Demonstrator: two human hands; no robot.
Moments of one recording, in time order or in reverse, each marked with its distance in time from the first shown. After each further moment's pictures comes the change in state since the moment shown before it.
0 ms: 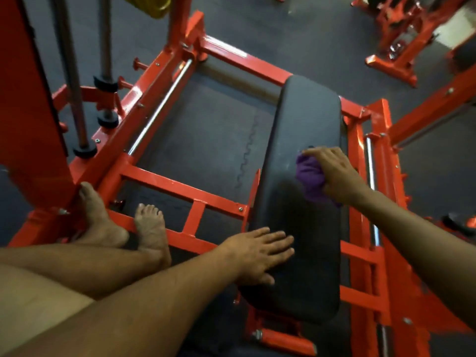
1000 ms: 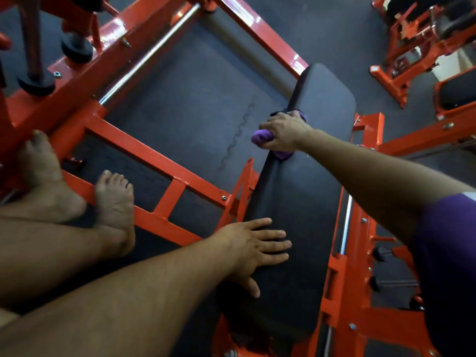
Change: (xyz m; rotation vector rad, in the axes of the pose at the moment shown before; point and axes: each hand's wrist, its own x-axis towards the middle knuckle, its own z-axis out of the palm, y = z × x) left_hand 0.028 -0.046 0.012 0.005 0.069 0.073; right_hand 0.206 -0.030 0.061 -0.587 -0.570 -0.164
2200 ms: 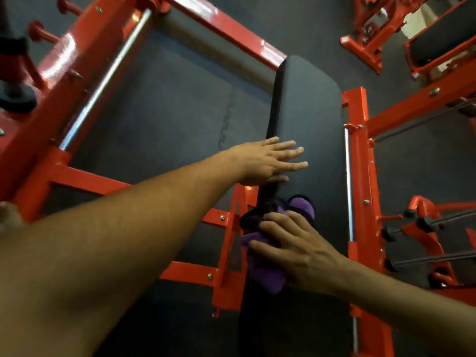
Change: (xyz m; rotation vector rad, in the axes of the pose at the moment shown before) left_hand 0.076 -0.206 -0.082 0.034 0.304 -0.023; right_hand -0.169 -0.117 0.038 0.202 0.311 -0.180
